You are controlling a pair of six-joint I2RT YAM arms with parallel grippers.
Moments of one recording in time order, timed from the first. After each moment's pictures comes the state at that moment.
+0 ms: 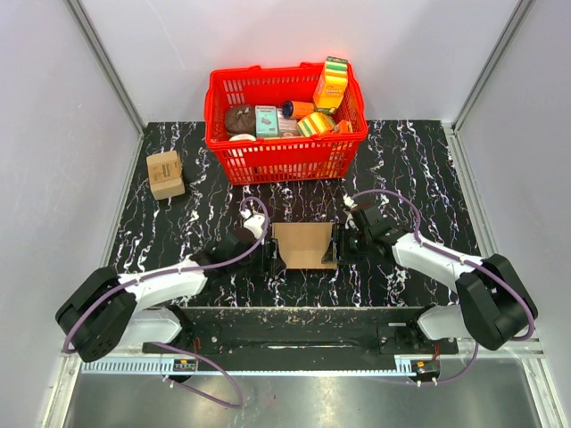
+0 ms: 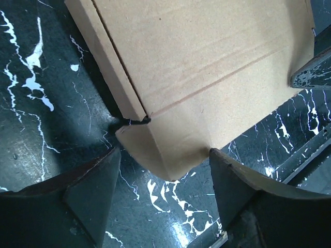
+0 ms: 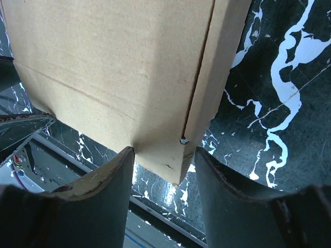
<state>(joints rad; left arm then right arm) -0.78 1.23 0.43 0.12 0.07 -0.53 0.55 1.34 0.65 -0.25 -0.31 0.58</state>
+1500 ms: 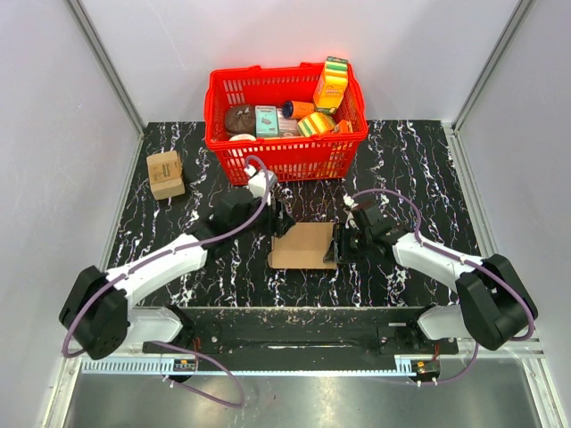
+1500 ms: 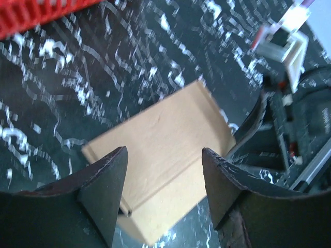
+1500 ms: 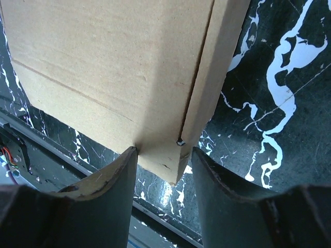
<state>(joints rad) -0.69 1.22 0.73 0.01 0.10 -0.38 0.54 1.34 0.65 -0.25 -0.31 0.56</state>
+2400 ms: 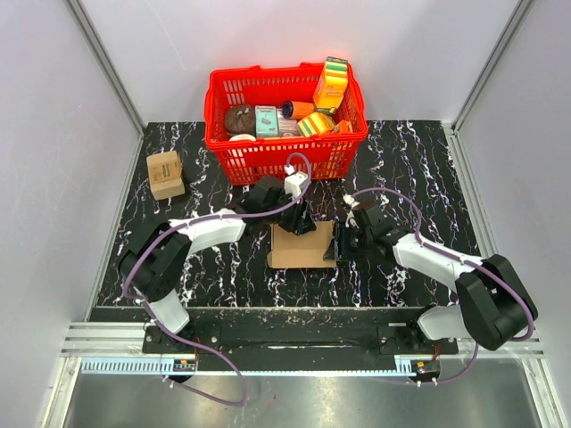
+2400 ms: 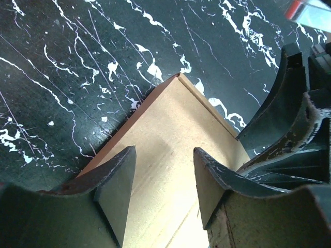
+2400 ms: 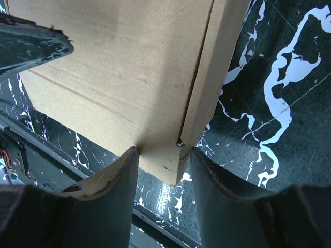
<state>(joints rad) -0.68 1.69 0.97 0.13 0.39 -0.26 0.53 1.34 0.64 -0.21 -0.30 0.54</state>
